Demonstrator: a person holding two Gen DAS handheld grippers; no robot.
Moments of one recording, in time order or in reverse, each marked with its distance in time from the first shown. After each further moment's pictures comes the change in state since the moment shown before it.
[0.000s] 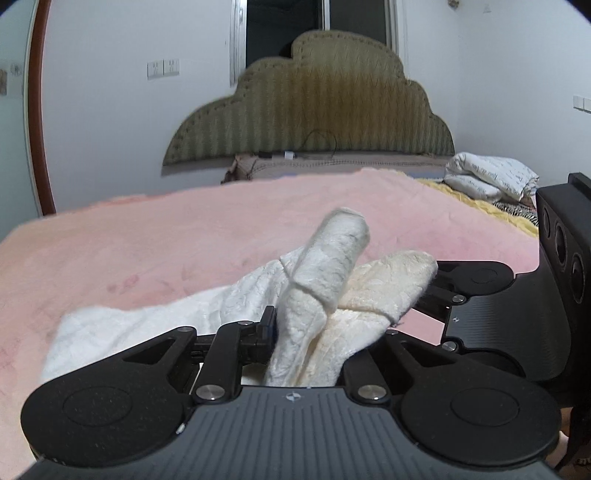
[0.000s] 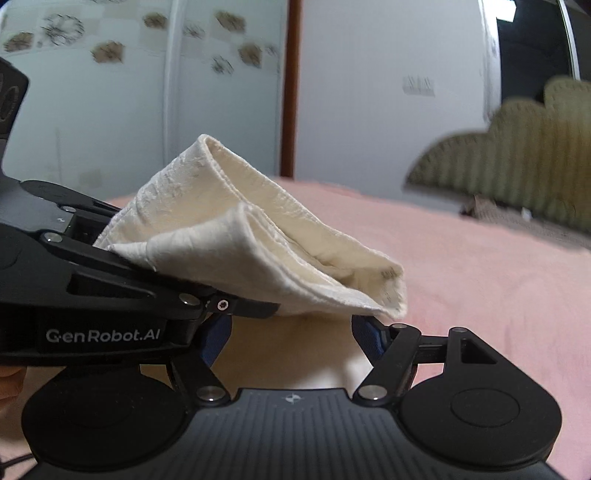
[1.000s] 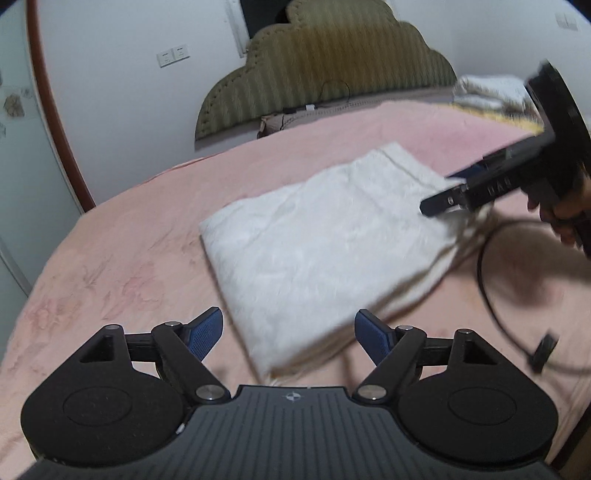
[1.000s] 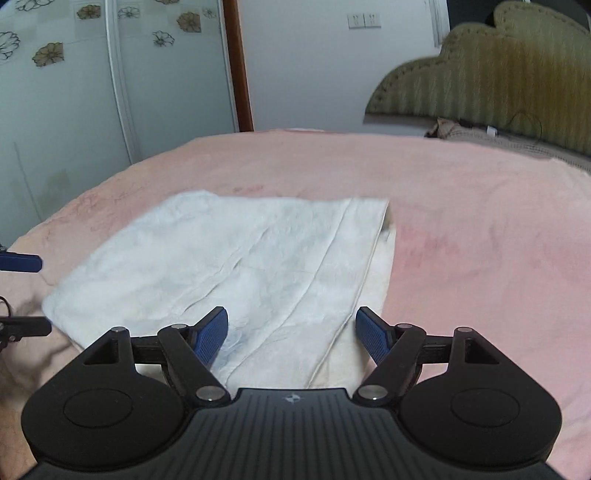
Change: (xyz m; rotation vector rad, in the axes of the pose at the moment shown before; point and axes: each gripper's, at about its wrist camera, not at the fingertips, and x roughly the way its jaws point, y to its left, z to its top) left arm -0.121 0.093 -0.088 0.252 0.126 0.133; right arm -0.027 0.030 -0.009 0.235 0.099 -0.041
